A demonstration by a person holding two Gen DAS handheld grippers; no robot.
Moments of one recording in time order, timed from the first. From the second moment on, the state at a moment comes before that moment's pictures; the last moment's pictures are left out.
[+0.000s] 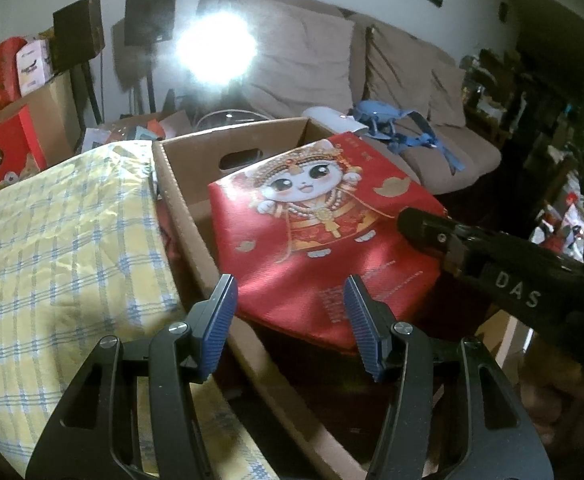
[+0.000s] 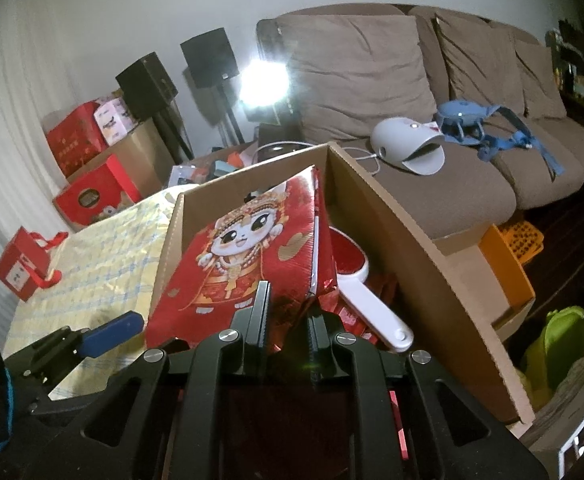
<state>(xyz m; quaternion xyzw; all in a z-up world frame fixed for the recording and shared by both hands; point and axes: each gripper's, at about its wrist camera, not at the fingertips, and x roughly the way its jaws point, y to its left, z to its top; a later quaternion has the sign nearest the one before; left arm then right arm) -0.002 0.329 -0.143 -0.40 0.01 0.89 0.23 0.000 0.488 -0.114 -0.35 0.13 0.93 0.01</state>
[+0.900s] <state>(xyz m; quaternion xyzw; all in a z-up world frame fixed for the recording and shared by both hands) -0.011 0.332 -0.154 -0.44 -0.02 0.87 0.24 -0.001 0.482 -0.116 -0.35 0.12 0.93 0.00</state>
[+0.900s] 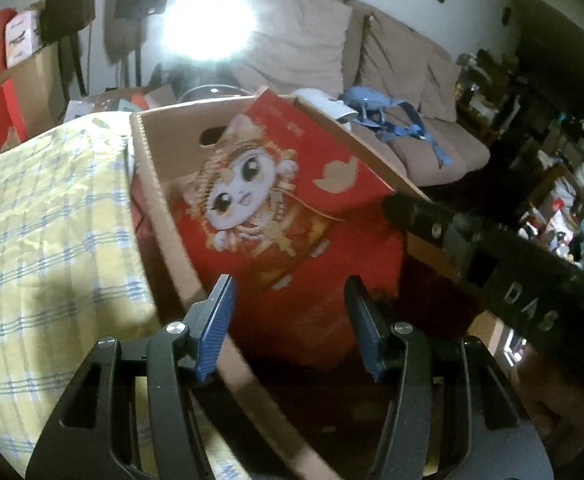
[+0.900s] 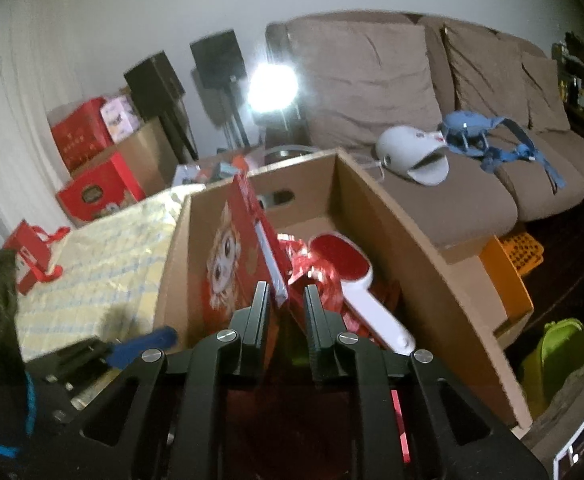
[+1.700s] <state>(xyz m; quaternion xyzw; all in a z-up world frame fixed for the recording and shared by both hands) -0.019 0.267 -0.121 -0.40 -0.04 0.90 0.17 0.013 0.504 -0.102 -0.31 0.18 0.94 0.02</state>
